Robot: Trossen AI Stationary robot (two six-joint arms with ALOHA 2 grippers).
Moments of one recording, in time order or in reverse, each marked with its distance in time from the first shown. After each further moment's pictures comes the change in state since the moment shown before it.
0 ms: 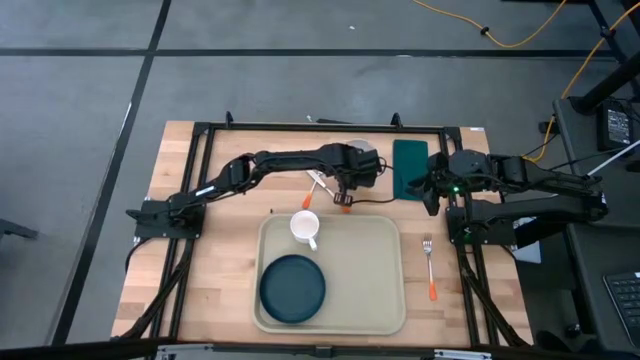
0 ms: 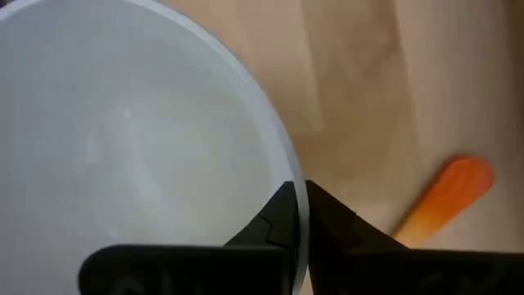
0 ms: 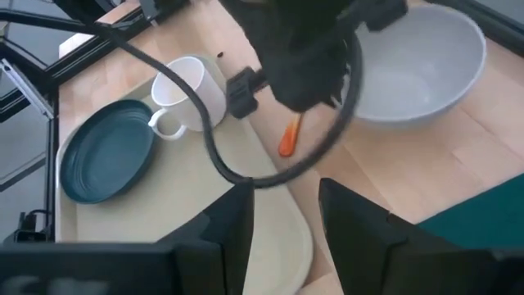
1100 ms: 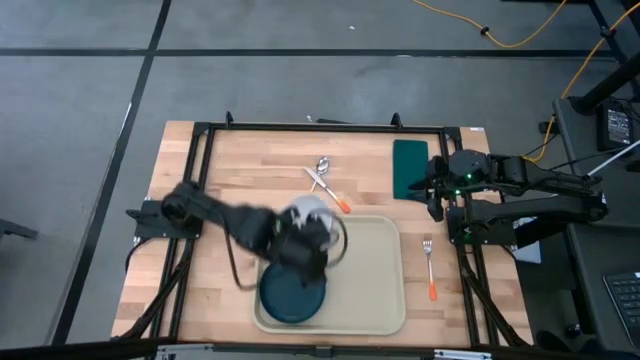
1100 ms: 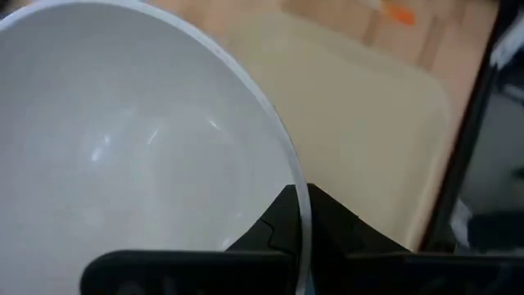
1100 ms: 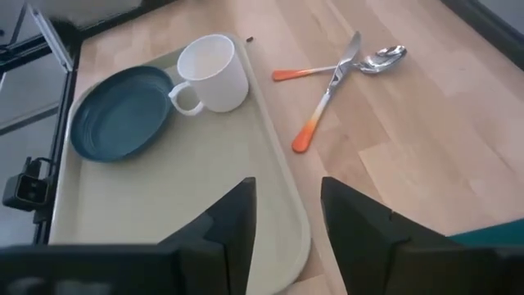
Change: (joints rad) left arm -0.625 -0.456 0.002 -0.376 -0.176 -1.281; right arm 0.000 0.000 0.000 0.006 -0.079 -0.192
